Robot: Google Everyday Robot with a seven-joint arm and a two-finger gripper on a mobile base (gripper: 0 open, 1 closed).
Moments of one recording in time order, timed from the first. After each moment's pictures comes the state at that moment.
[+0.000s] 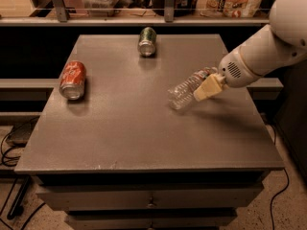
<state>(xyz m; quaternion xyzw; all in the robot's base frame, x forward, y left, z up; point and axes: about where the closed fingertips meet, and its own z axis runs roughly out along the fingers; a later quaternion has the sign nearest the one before) 0.559 -0.141 0.869 -0.32 0.90 0.15 0.24</state>
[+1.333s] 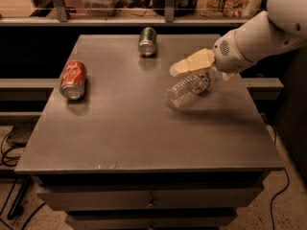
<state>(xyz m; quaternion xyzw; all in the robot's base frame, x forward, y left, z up) 0.590 -0.119 0.897 -0.15 0.93 0.23 0.24</state>
